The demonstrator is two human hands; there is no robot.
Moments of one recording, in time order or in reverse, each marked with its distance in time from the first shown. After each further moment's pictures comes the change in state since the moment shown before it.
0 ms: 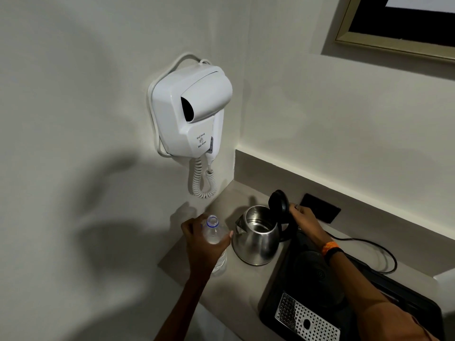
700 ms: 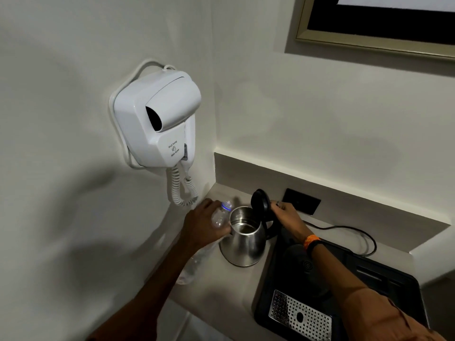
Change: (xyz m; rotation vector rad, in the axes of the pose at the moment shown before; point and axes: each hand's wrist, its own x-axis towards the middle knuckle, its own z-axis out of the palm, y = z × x) left_hand 0.070 0.035 0.024 0.386 -0.378 0.476; right_hand 0.010 0.018 0.001 0.019 -0.003 -0.035
